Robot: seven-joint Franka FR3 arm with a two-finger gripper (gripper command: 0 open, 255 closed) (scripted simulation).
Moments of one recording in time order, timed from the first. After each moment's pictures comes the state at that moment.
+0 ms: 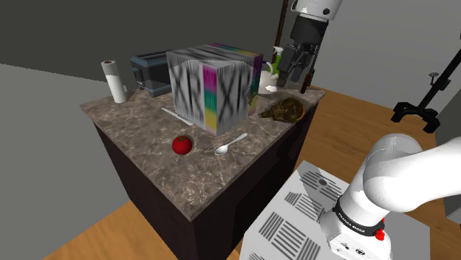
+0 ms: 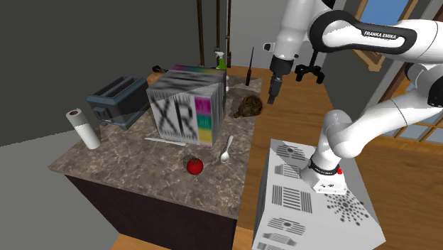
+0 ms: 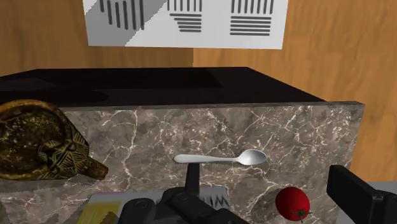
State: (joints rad) arm 0.01 -0.82 0.02 -2.30 0.11 1.60 0.02
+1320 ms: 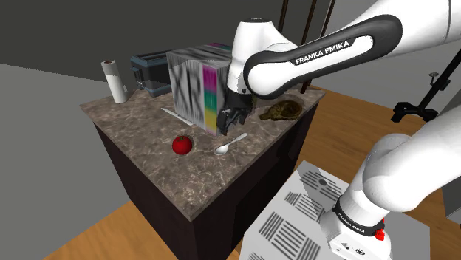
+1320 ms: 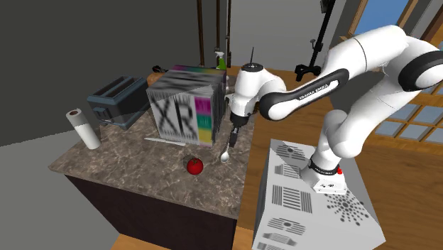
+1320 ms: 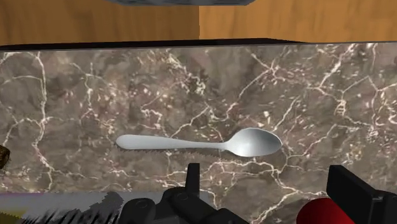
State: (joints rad) arm 0.00 -0.39 0.26 -2.47 0.08 2.22 0.22
